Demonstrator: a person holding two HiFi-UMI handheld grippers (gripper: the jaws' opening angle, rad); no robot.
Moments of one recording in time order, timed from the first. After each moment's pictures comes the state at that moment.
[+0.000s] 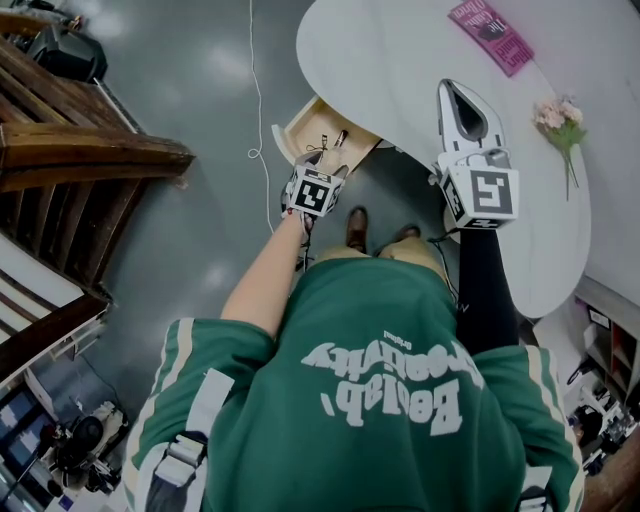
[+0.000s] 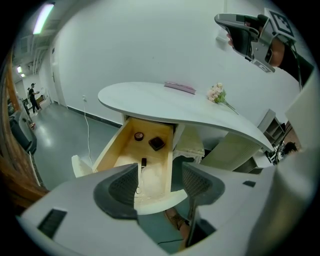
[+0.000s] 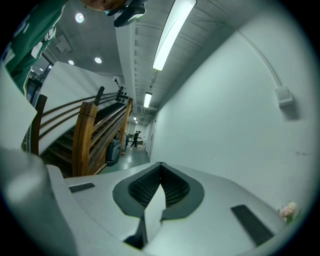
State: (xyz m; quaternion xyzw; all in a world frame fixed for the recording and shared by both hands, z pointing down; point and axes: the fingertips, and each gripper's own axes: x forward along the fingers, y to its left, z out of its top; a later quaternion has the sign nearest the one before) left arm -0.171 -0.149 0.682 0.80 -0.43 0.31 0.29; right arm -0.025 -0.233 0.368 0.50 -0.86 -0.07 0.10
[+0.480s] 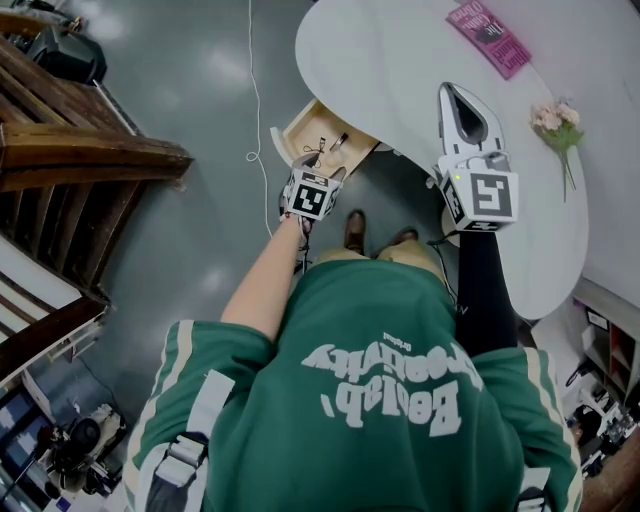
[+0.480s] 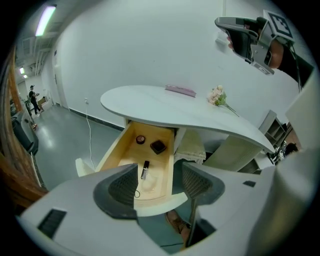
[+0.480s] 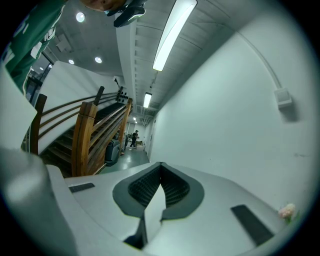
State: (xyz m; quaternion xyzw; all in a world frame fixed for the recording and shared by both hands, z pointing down) left arm -0.172 -0.151 0.675 0.80 -0.44 0.30 0.28; right arm -0.018 -0.231 0.364 0.50 -0.86 -0.07 0.10
